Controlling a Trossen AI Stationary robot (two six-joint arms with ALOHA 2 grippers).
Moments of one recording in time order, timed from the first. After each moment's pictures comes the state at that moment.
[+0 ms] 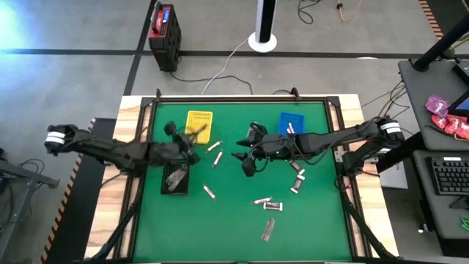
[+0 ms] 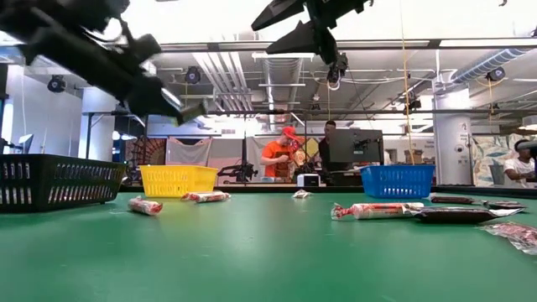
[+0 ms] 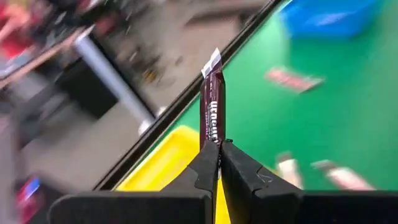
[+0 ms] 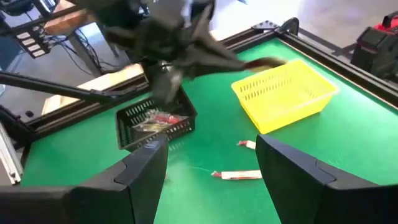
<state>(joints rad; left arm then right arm) -0.04 1.00 0.38 0.10 -0.82 0.00 0.08 1.55 1.16 -0.03 0.29 0.39</state>
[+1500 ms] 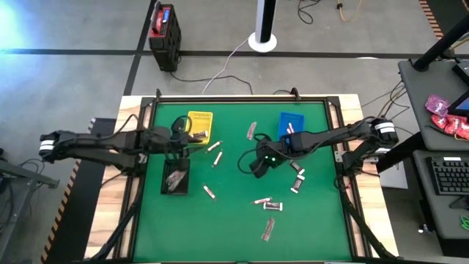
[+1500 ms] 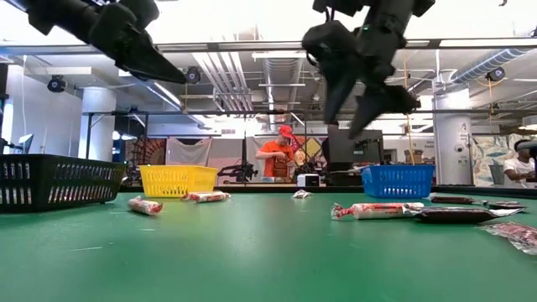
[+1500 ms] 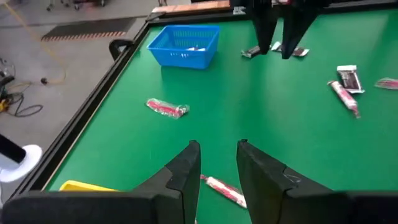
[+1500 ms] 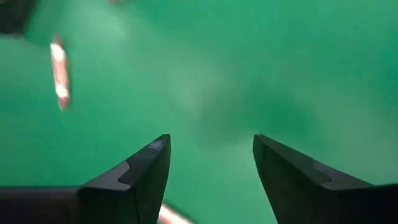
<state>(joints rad) 0.07 0.83 0.56 -0.19 -0.16 0.08 0.04 1.61 1.16 -0.67 0.02 1.00</state>
